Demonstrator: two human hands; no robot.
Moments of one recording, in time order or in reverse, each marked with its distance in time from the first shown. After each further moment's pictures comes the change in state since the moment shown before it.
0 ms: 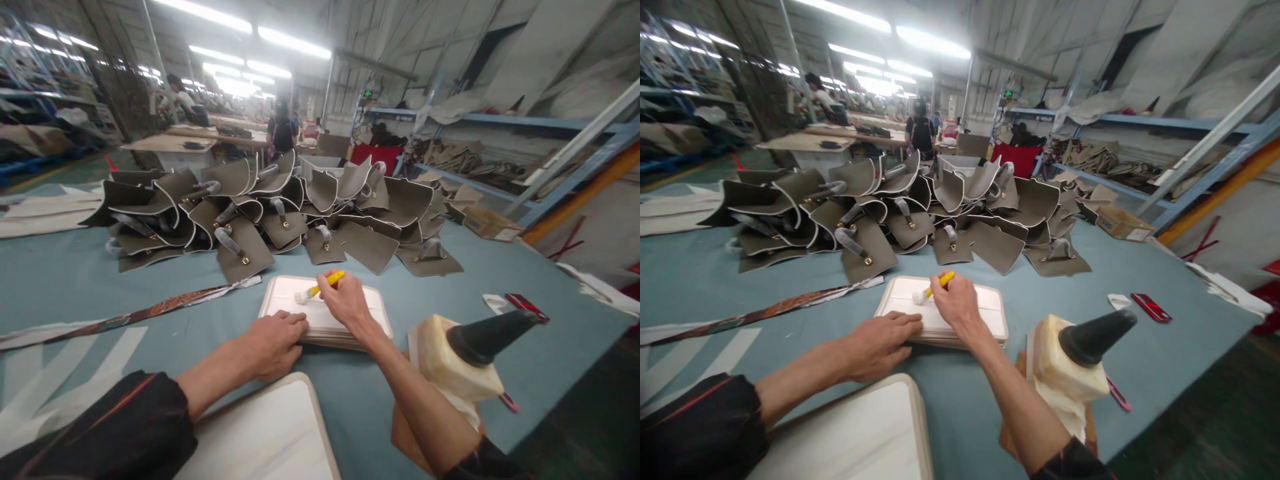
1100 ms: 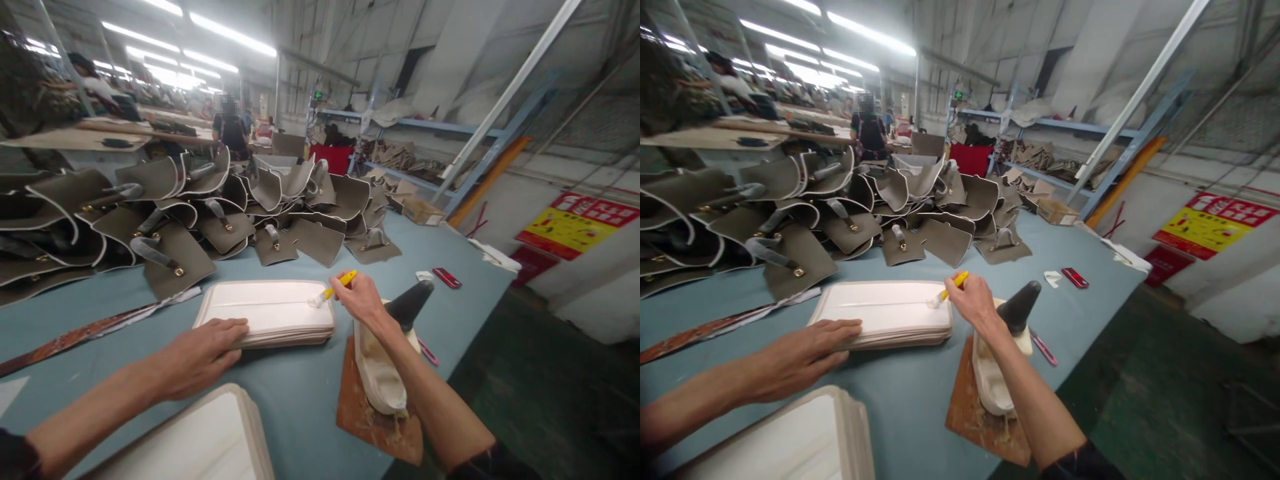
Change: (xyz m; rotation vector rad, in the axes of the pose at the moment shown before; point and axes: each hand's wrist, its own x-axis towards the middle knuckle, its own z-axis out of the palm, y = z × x) left_hand 0.007 -0.013 0.002 0.062 -0.028 -0.018; right_hand -0.015 0.088 -0.124 -0.154 0.068 0.128
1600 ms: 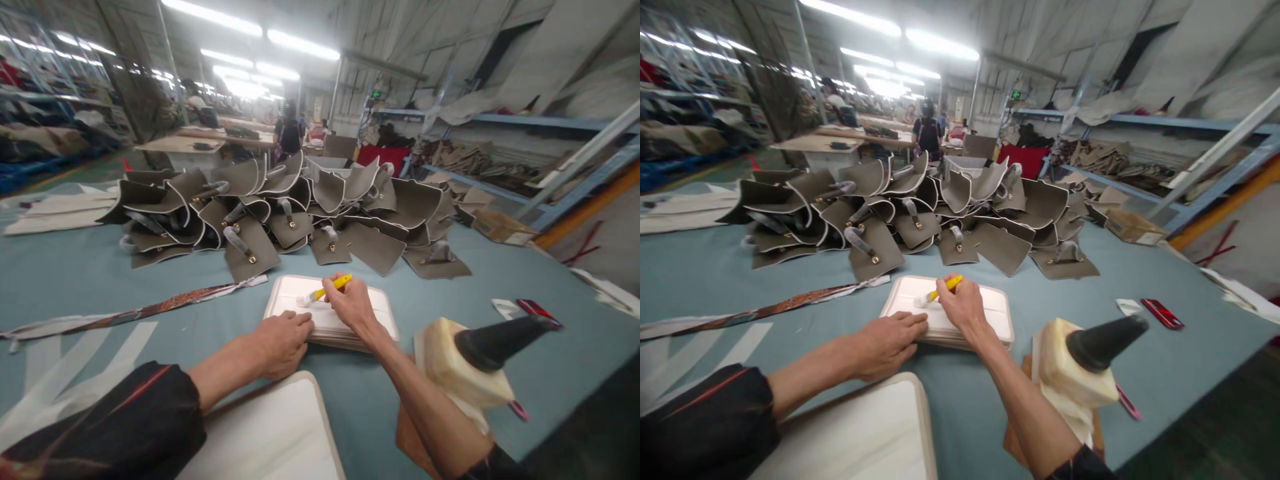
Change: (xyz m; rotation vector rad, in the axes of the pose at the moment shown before) left_hand -0.009 0.016 -0.002 -0.040 0.003 0.013; right_hand -0.005 -0.096 0.115 0.309 -0.127 -0.095
